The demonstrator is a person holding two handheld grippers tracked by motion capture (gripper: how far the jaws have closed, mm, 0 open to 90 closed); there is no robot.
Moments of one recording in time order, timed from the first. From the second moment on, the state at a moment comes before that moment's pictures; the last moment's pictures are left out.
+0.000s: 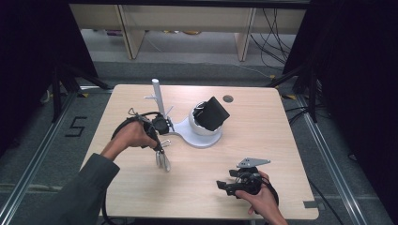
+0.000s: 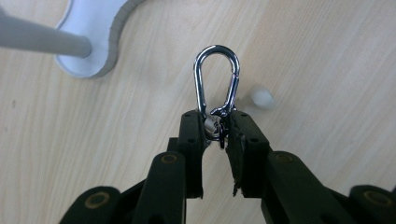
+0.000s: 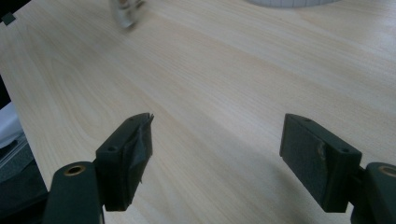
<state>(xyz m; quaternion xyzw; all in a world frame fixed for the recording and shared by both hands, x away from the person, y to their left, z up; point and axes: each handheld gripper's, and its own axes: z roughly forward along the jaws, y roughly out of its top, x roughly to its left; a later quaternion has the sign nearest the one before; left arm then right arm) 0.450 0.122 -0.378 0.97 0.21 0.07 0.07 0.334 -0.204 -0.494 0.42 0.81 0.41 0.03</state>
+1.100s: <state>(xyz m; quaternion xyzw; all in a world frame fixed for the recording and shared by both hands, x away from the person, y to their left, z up) 0.475 0.197 -0.295 0.94 0.32 0.11 0.10 0.332 -0.203 -0.493 0.43 0.81 0.41 0.02</state>
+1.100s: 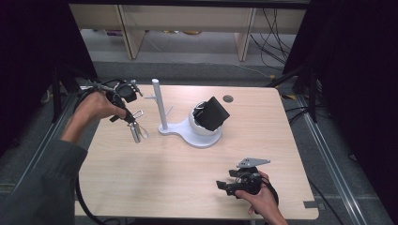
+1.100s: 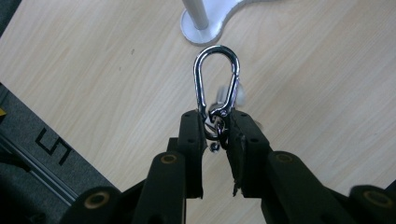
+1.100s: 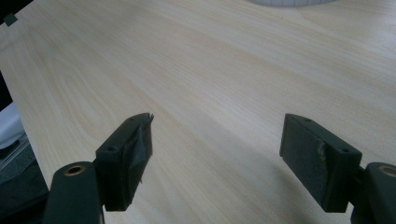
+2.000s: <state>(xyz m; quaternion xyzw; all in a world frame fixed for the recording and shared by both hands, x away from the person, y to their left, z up) 0.505 0.181 -0.269 0.92 0.35 0.13 0.11 0.334 -0.204 -0.494 0.42 0.81 0.41 0.02</state>
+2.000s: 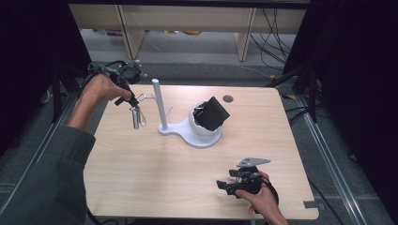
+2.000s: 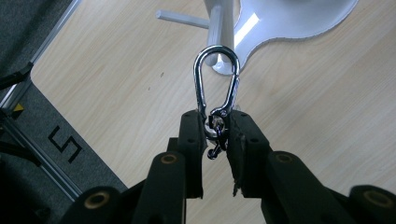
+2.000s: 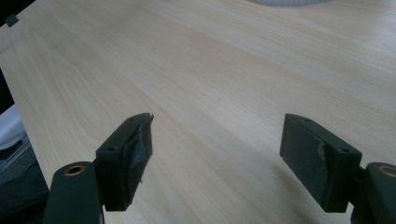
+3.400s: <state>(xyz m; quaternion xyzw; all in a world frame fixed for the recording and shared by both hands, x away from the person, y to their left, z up) 0.522 0.171 -0.301 0.91 0.37 0.12 0.10 0.334 -0.203 -0.494 0.41 0.81 0.41 0.02</state>
